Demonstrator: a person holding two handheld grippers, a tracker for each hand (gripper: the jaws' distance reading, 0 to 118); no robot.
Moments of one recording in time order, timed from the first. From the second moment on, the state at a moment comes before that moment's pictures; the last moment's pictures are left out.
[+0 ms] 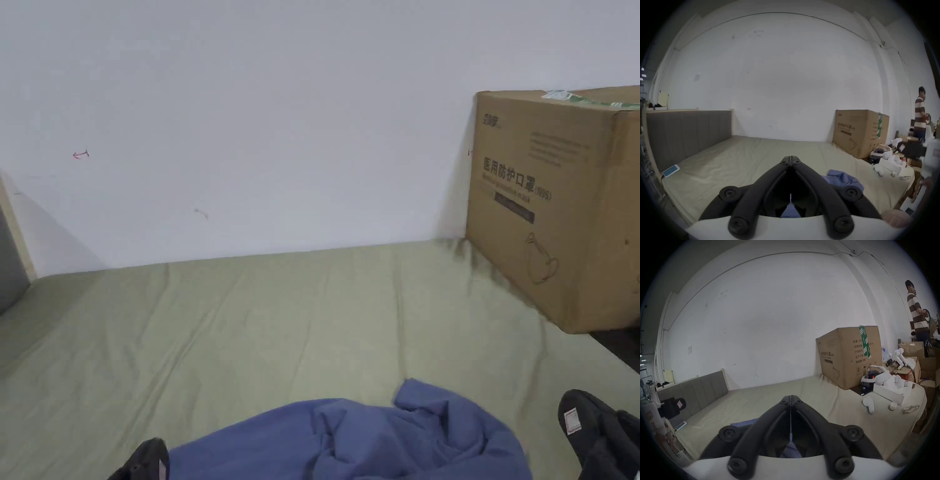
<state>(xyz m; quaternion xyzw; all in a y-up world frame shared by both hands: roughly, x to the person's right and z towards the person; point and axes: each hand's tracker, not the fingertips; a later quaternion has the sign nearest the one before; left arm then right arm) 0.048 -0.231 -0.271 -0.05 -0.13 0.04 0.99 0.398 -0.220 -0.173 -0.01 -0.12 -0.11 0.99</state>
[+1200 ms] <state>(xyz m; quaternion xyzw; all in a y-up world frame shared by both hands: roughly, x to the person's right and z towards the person) 0.055 -0.420 -0.656 -0.46 -0.13 -0.03 0.88 0.426 -0.276 -0.279 -0.18 -0.09 -0.12 0.97</state>
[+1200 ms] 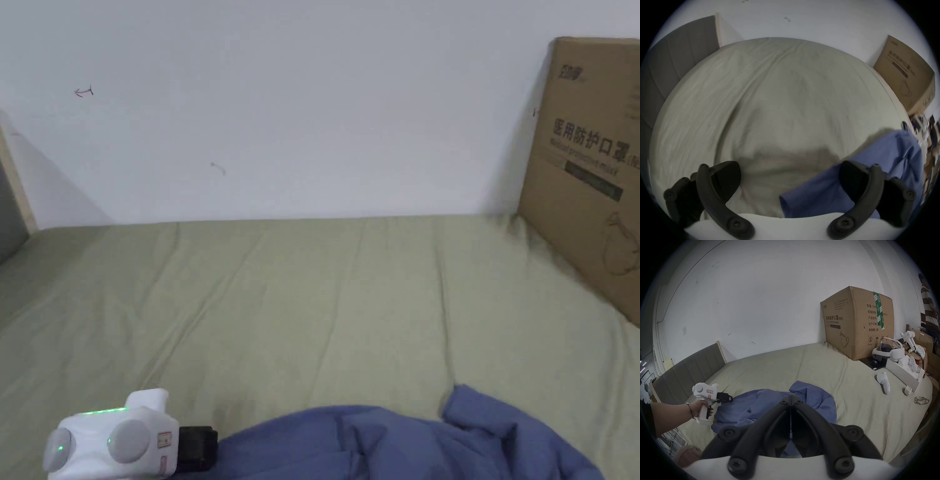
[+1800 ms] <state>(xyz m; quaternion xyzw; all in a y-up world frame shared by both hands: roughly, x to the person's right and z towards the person) 0.060 -0.322 -0.540 -0.29 -0.25 0.00 0.92 0.576 -0.299 -0.454 -0.41 -0.06 -0.28 0.87</state>
